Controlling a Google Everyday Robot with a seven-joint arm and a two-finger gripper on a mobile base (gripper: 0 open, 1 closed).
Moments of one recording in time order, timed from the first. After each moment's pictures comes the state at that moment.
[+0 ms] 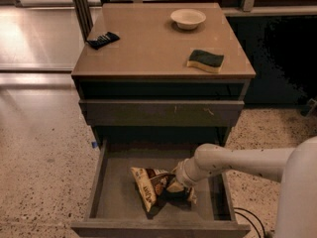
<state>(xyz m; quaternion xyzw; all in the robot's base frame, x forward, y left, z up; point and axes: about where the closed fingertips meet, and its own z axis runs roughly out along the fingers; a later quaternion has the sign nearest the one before) 0.520 -0.052 0.414 -0.59 0.76 0.18 0.21</state>
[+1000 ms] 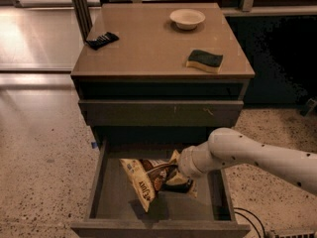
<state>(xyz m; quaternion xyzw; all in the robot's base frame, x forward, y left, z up) 0.491 -0.038 0.554 -0.65 0.68 0.20 0.28</state>
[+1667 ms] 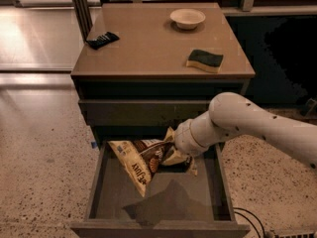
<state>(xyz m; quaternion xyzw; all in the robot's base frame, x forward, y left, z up) 0.500 -0.027 0.664 -0.69 0.64 0.18 0.29</state>
